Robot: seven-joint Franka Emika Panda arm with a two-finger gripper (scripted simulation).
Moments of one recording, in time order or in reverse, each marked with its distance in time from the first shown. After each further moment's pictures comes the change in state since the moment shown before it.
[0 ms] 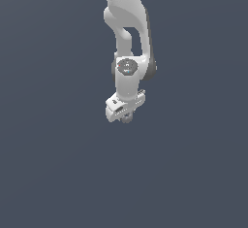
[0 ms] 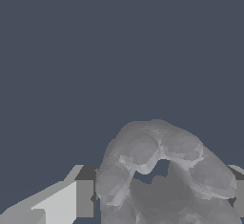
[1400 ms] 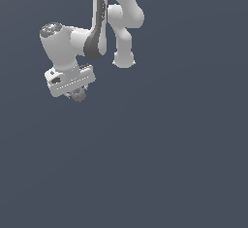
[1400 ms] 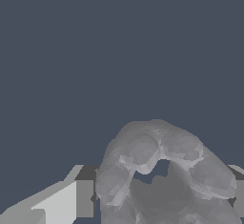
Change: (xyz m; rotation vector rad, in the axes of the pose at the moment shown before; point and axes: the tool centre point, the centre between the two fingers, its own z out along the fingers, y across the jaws) arm -0.195 0.155 -0.084 0.000 0.001 0.001
